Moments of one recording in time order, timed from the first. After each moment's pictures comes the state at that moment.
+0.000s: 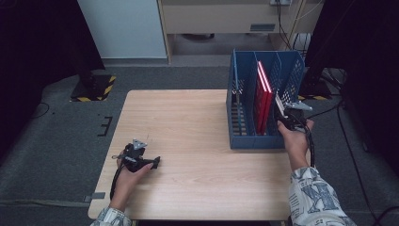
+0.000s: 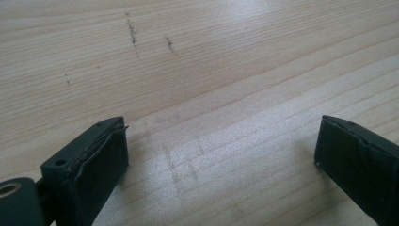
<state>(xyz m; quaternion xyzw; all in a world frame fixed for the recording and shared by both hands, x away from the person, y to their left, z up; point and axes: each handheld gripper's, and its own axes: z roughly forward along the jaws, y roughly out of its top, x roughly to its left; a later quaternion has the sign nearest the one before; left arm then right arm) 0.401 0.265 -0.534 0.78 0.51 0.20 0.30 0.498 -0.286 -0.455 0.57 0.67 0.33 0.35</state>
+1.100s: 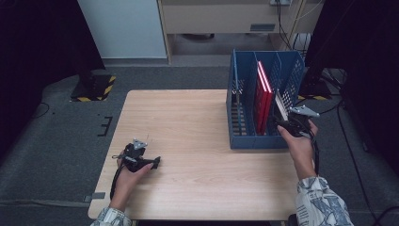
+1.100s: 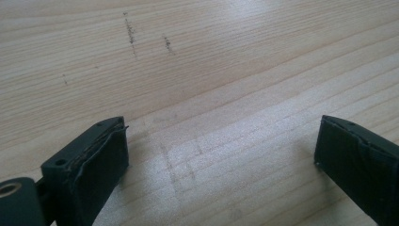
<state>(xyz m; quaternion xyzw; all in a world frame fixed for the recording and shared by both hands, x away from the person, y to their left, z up) 0.401 0.265 -0.533 0.78 0.51 0.20 0.30 0.474 -0.290 -0.449 0.55 0.66 0.38 0.33</state>
